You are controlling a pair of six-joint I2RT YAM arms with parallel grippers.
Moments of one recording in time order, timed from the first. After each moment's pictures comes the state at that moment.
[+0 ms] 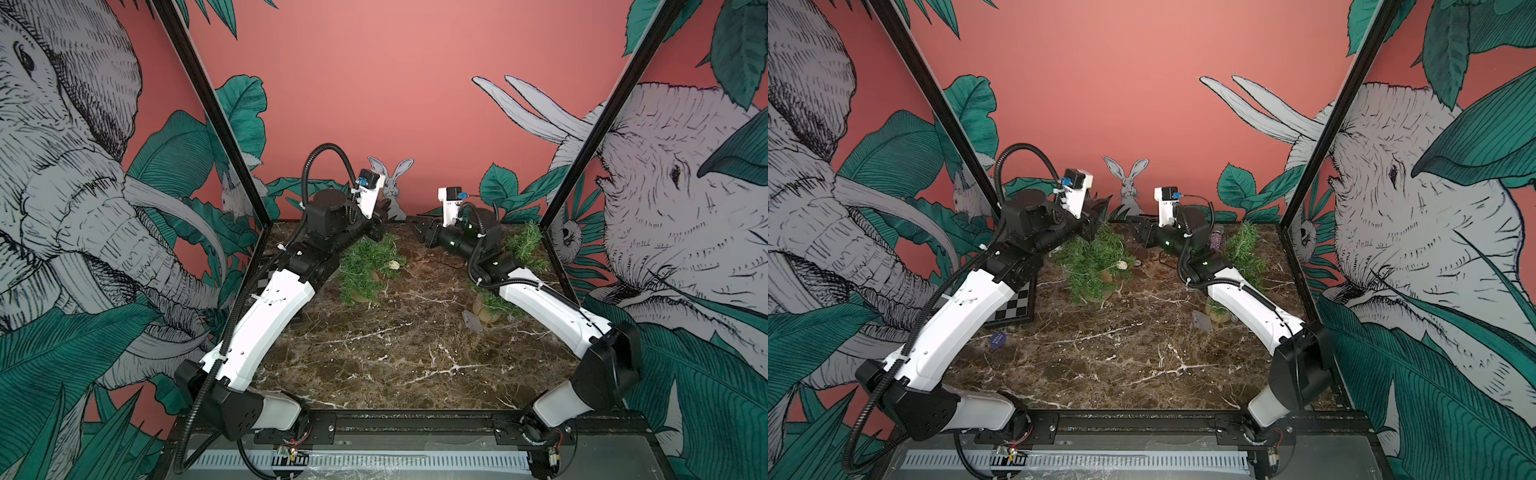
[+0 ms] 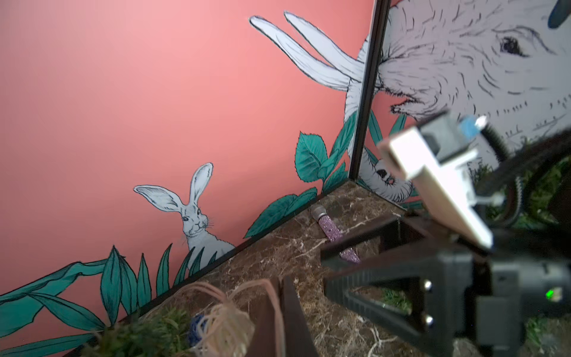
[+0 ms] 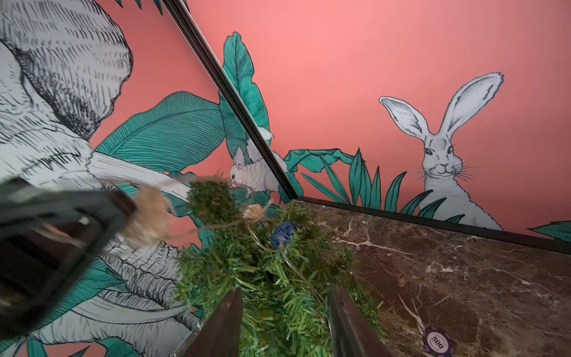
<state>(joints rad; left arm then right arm) -0.53 1.39 1.58 -0.26 0.17 0.02 0.59 1.58 1.31 0.23 -0.29 0.45</state>
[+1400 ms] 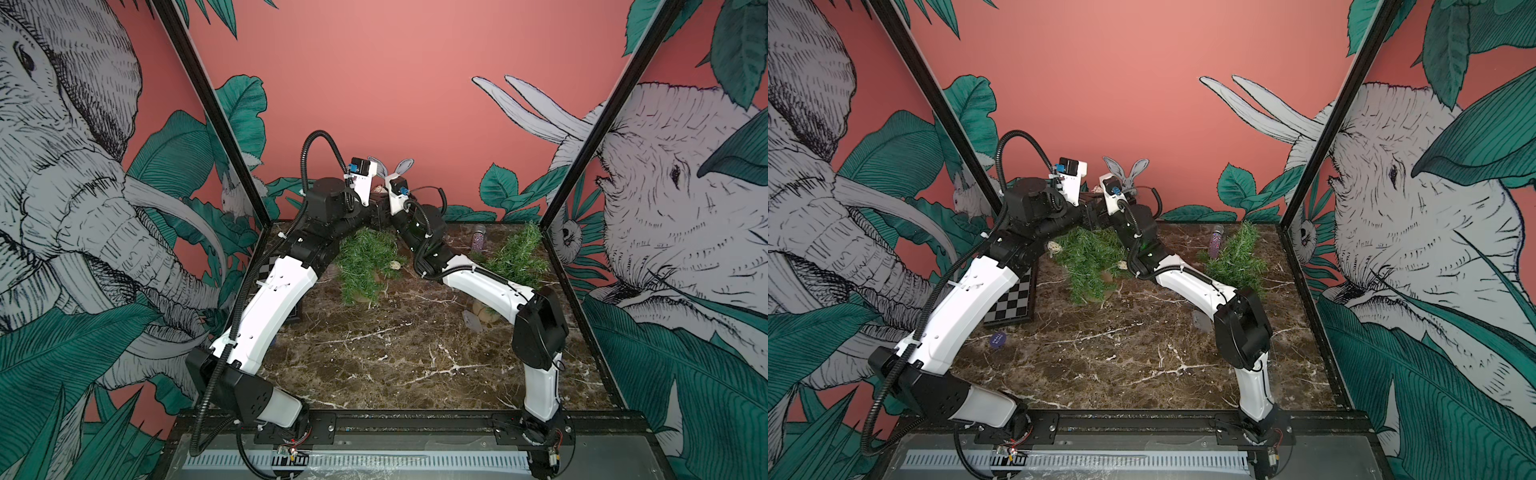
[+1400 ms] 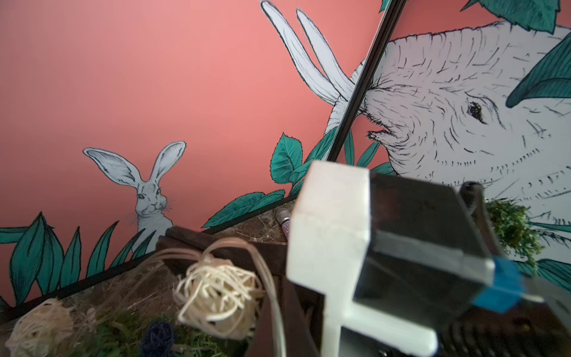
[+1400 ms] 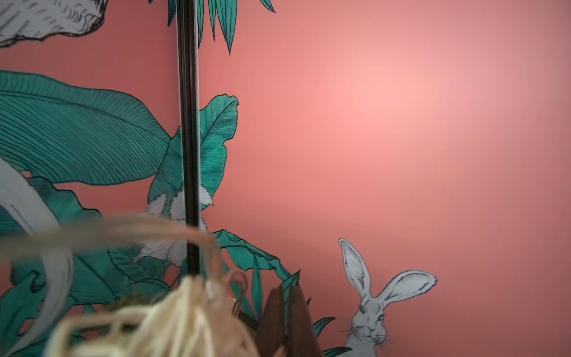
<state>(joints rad) -0.49 1.46 1.64 -0.29 0.29 -0.19 0.75 1.98 1.76 0.50 0.15 -0.19</state>
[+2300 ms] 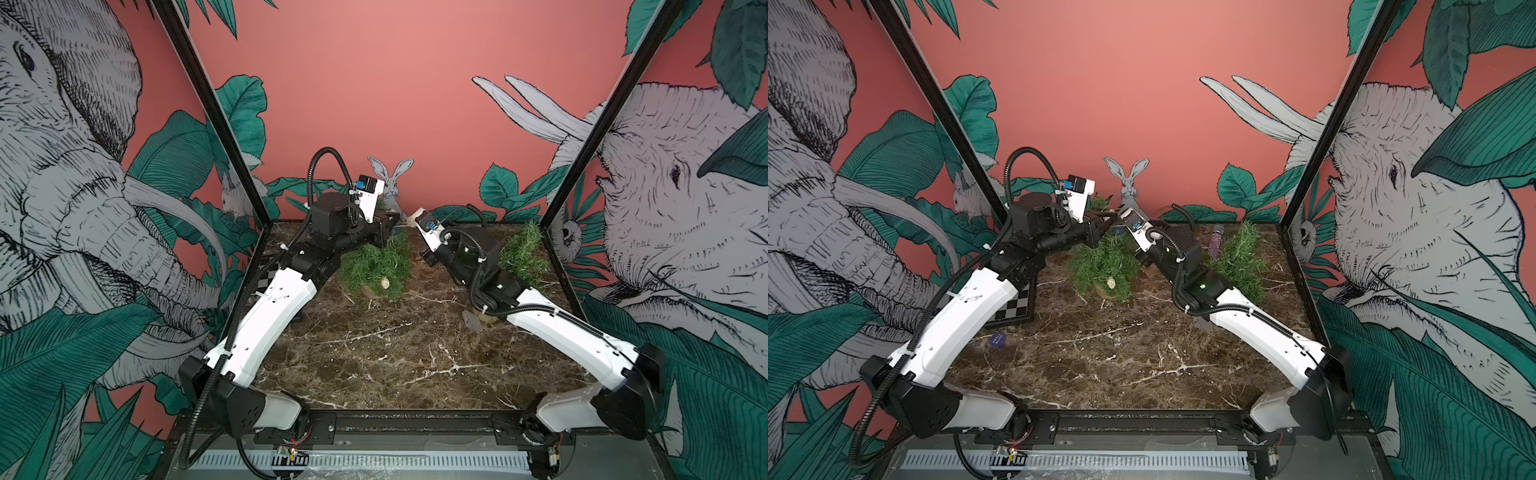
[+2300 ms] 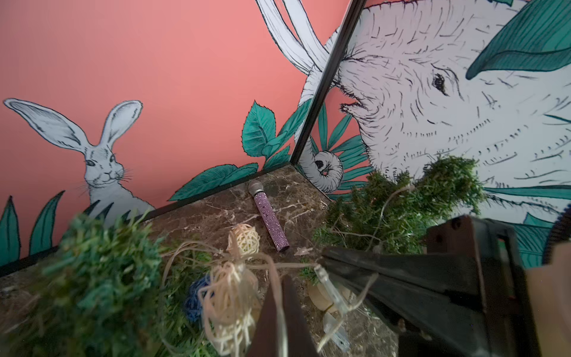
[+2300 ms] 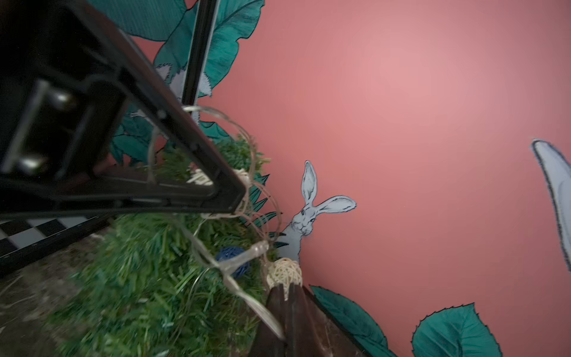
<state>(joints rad) -0.52 1.38 1.48 -0.31 0.37 -0.22 0.78 1.36 1.26 -0.01 0.16 -0.41</state>
